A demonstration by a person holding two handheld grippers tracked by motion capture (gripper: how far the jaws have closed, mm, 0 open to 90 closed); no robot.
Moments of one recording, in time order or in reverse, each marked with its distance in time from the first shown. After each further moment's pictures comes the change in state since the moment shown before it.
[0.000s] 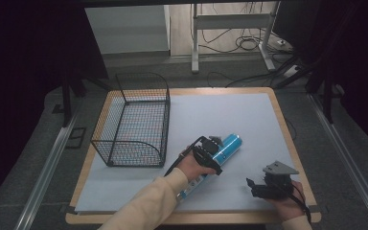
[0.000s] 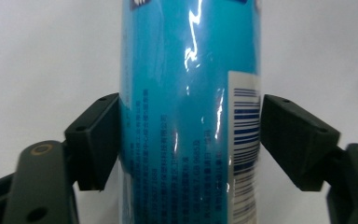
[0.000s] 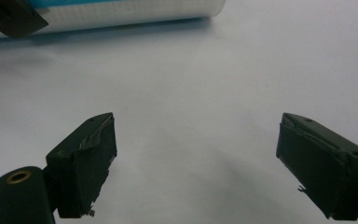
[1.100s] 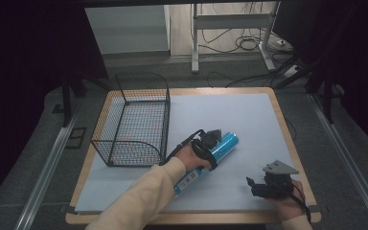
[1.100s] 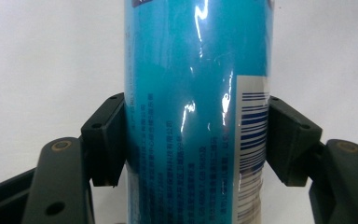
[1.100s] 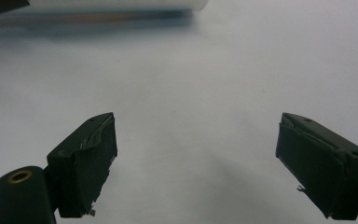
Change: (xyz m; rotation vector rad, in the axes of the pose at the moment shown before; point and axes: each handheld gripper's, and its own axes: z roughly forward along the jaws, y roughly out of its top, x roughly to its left) left arm 0.015 0.015 -0.018 0.143 0.005 0.020; right arm 0.000 0.002 -0.001 -0.012 -0.010 -0.007
